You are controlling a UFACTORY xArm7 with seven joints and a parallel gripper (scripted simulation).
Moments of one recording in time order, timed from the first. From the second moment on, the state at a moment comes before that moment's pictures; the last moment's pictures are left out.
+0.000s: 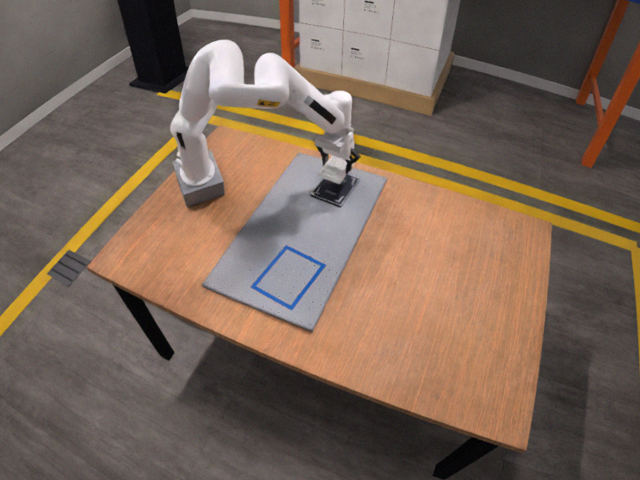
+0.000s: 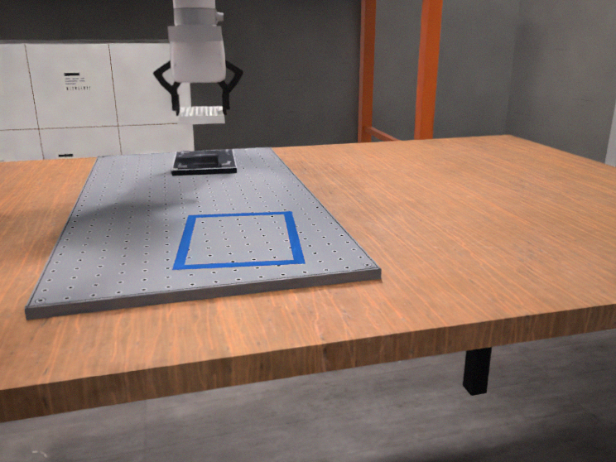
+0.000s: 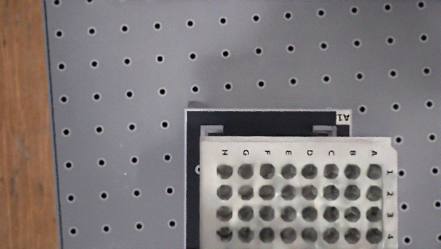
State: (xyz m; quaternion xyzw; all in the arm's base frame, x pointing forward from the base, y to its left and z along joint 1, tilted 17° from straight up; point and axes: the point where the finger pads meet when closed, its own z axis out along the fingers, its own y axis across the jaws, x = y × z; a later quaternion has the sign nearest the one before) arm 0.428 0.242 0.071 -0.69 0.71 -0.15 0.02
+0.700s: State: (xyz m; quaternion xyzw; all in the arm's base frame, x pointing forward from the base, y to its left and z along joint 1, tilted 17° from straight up) arm 0.429 0.243 0.071 -0.69 0.71 -0.15 0.02
